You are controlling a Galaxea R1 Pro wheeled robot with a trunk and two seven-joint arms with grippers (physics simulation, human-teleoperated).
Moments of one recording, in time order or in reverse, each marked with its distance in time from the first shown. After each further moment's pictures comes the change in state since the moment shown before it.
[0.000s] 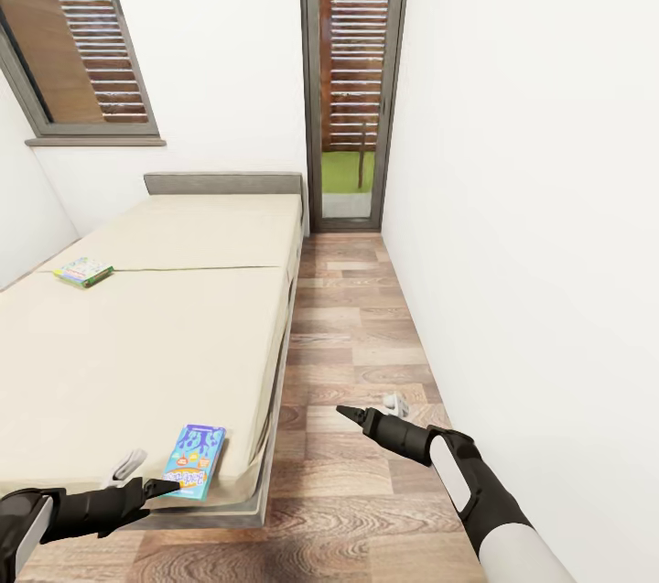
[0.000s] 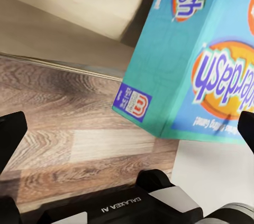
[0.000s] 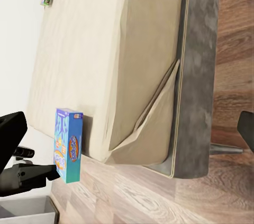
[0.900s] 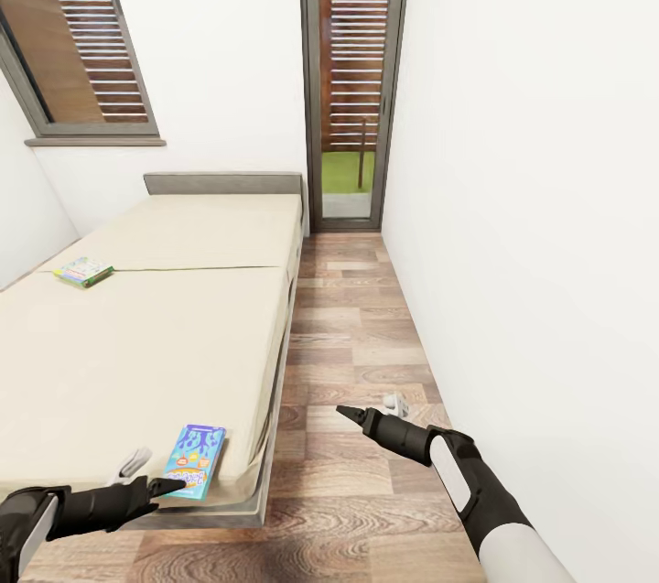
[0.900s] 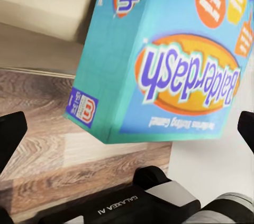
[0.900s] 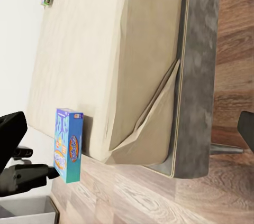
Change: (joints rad) left arm 0.000 -0.001 -0.039 -0.005 -0.001 -0.042 -0.069; right arm 0.000 0.000 0.000 0.000 0.000 0.000 0.001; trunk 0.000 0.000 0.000
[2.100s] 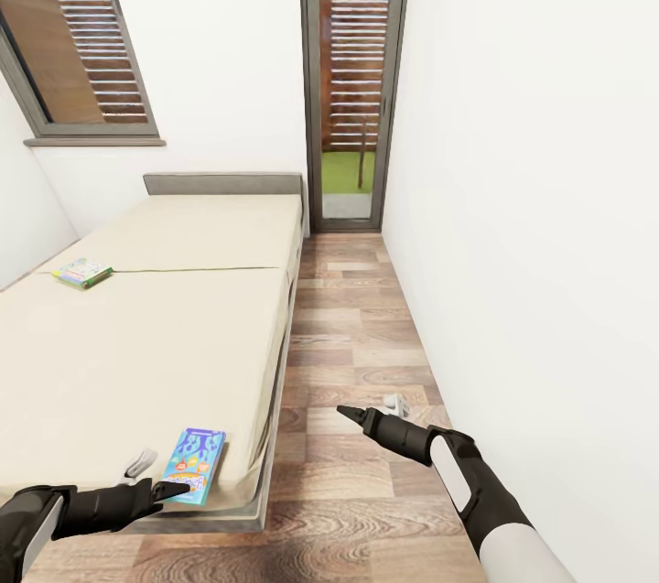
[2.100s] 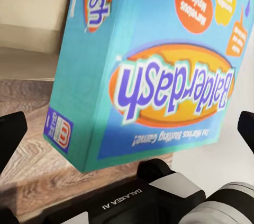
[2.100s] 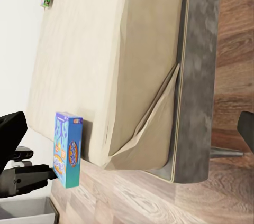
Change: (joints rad) left arm 0.000 0.000 -0.051 0.000 0.000 -0.029 -0.024; right arm 0.000 -0.002 0.000 0.000 0.000 0.000 0.000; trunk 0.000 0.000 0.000
